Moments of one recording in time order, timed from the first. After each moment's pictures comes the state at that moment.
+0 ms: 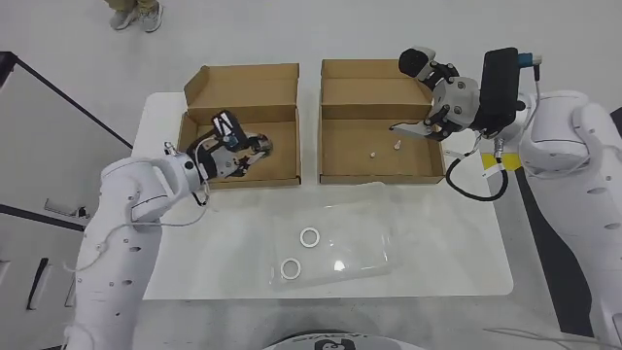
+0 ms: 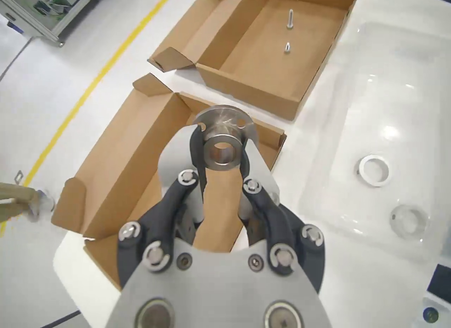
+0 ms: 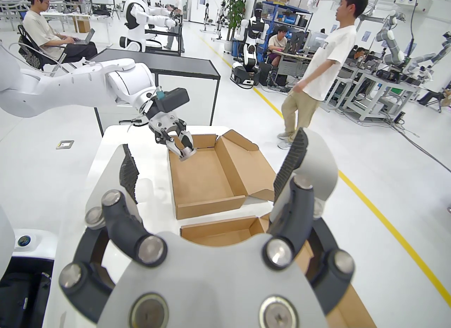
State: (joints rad) left arm 1.36 -1.18 -1.50 -1.84 1.29 -0.91 -0.61; right arm -1.05 -0.83 1.30 -1.79 -0.58 -0.94 0.22
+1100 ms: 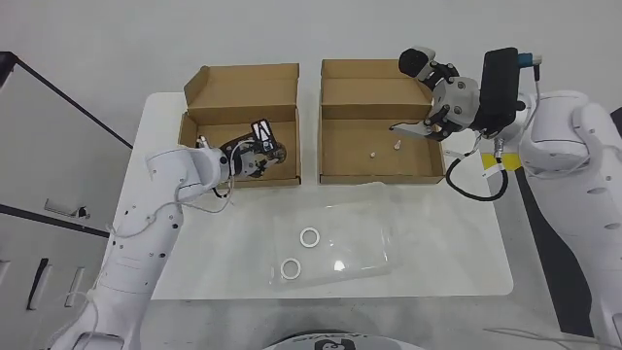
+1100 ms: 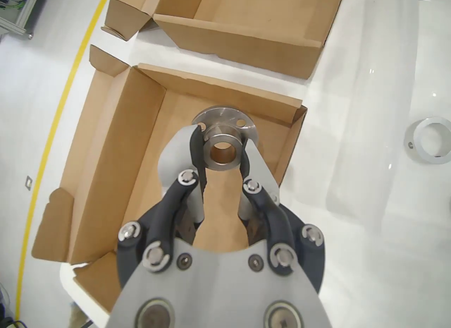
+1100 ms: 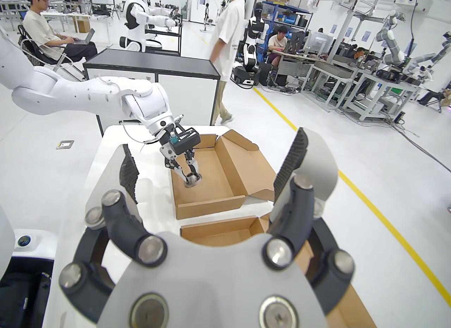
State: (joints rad) left arm 1.18 -1.16 -1.26 -1.60 1.49 -0.88 -0.51; right arm -1.05 -0.83 1.30 -1.79 -0.58 -0.94 0.22
